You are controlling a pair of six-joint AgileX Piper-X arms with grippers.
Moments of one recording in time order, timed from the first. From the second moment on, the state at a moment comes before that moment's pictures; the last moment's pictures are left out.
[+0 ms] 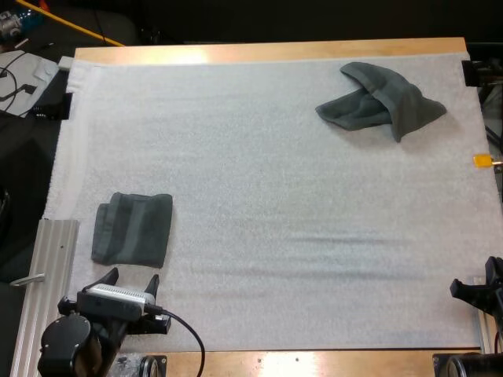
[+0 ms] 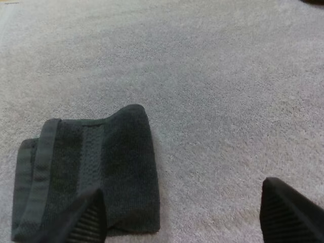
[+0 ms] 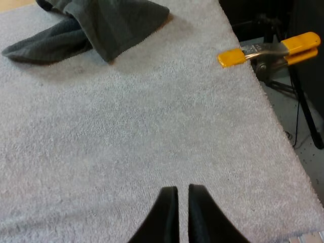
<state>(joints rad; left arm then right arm) 0.01 0.04 -0.54 1.11 0.18 -1.68 0.06 0.14 -0.55 1.07 0.15 -1.64</state>
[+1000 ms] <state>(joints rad) -0.08 0.26 -0.72 1.05 0.34 -1.68 0.06 0.48 -0.84 1.08 -0.19 -1.70</state>
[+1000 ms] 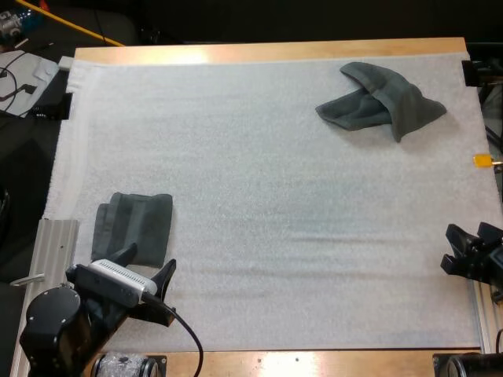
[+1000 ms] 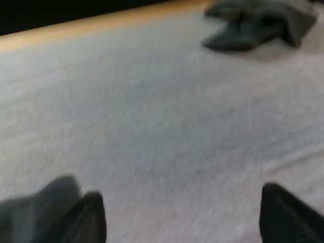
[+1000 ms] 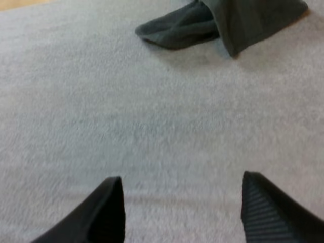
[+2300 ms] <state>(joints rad) -0.22 0.40 -0.82 1.01 0.41 -1.69 0.06 1.21 -0.95 0.52 -0.17 -1.52</state>
